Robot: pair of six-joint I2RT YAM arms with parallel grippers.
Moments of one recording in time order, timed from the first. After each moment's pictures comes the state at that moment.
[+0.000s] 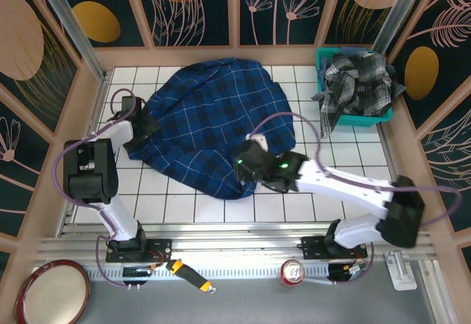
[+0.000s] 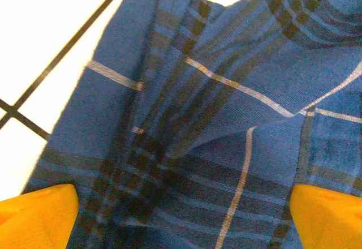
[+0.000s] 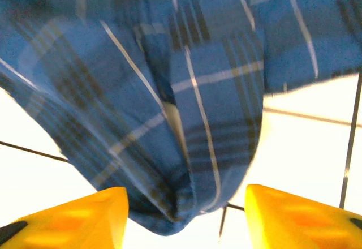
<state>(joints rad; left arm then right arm) 0.05 1.76 1.06 -0.37 -0.15 -0.64 1.05 1.29 1.05 -0.67 0.28 0.76</state>
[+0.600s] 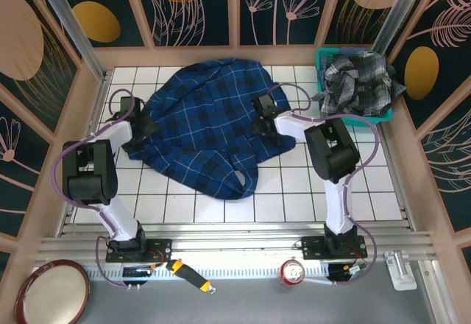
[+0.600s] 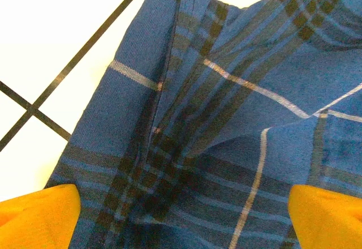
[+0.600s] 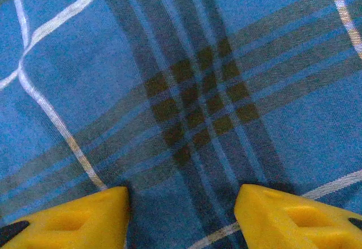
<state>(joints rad) 0.05 1.76 1.06 -0.38 -0.16 -0.64 0.51 2.07 1.38 -0.35 0.18 0.50</state>
